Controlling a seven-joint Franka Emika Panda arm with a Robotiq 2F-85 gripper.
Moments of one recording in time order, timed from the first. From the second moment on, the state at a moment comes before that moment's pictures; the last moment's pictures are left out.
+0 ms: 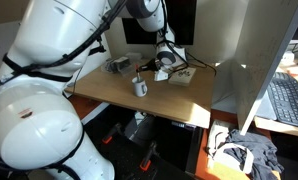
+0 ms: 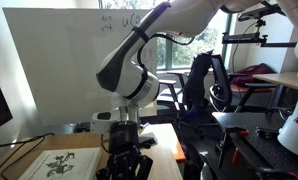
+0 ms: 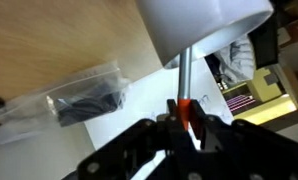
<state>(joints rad) -0.14 0.77 0.18 -1.75 1.13 1.92 -2.02</state>
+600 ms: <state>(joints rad) -0.12 0.77 0.15 -1.77 1.13 1.93 -1.99</state>
